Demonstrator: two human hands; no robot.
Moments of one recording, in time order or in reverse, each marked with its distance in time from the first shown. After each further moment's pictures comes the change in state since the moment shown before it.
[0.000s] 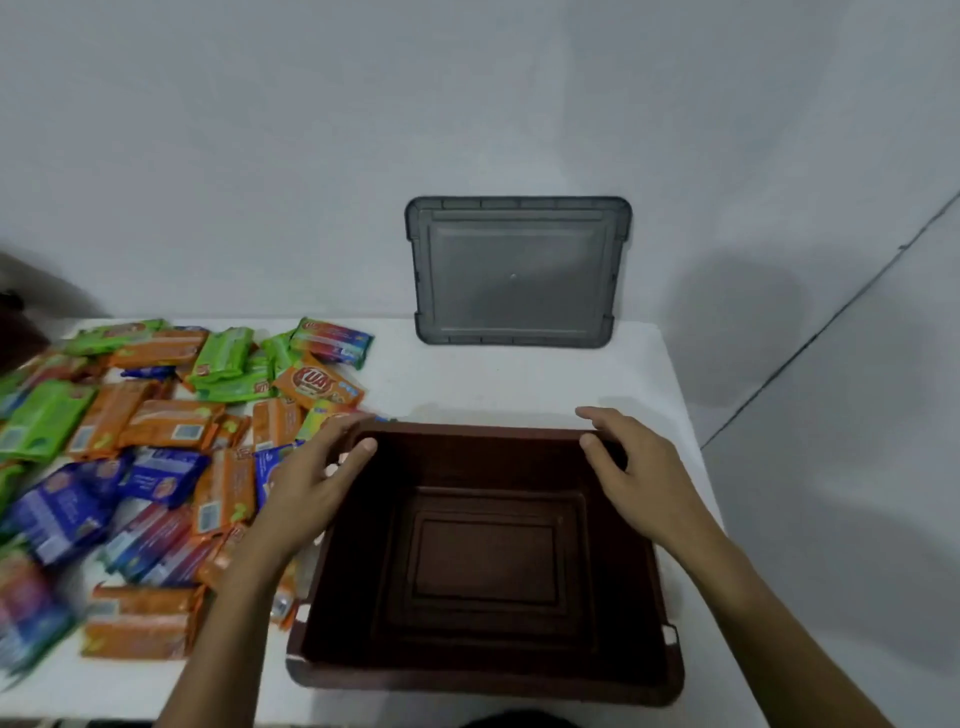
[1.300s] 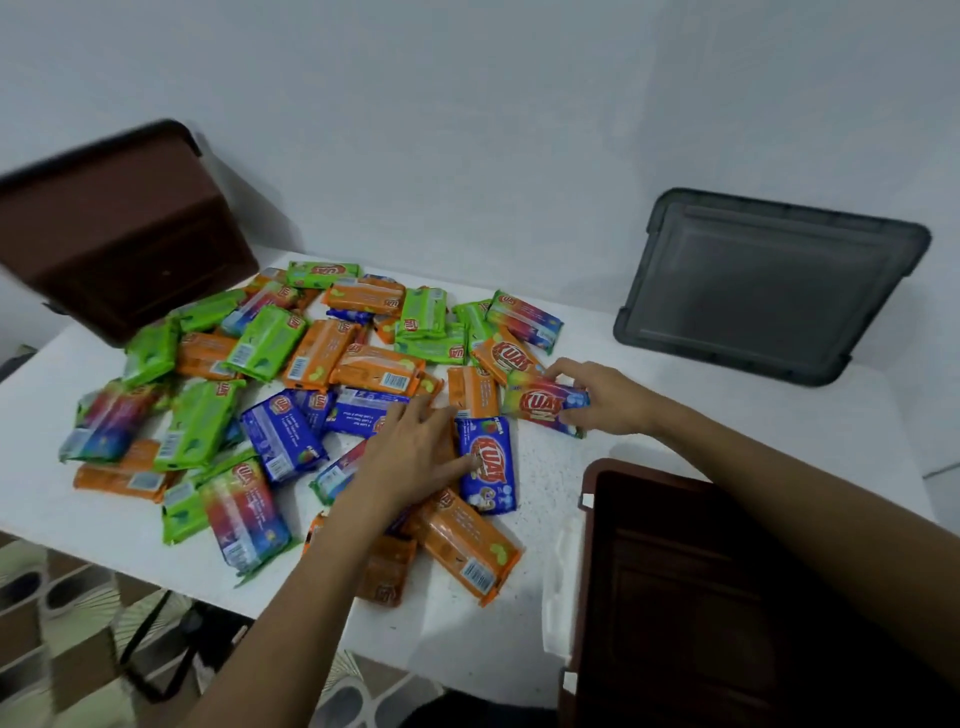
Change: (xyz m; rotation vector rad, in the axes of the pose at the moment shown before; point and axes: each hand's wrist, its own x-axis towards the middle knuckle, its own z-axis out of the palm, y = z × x) left_hand -0.007 -0.095 -0.110 0.739 -0.192 -0.267; right_hand 0.152 -0.137 0.189 -0.216 -0.688 -0.210
